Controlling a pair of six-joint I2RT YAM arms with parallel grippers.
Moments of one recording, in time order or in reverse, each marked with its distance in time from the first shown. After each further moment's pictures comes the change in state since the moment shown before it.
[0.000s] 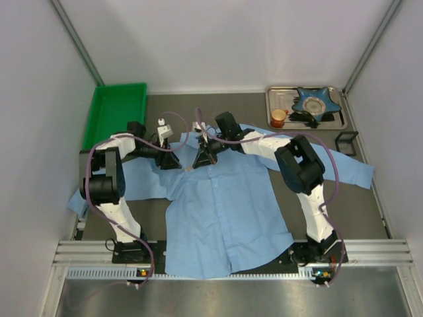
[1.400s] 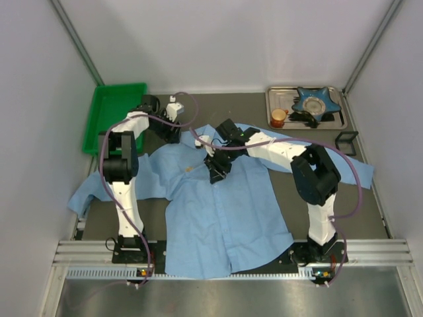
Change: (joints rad) left arm -0.099 0.292 0.470 0.170 -0.614 -0.335; right arm 0.035 -0.202 -0.065 -0.537 0.406 -0.186
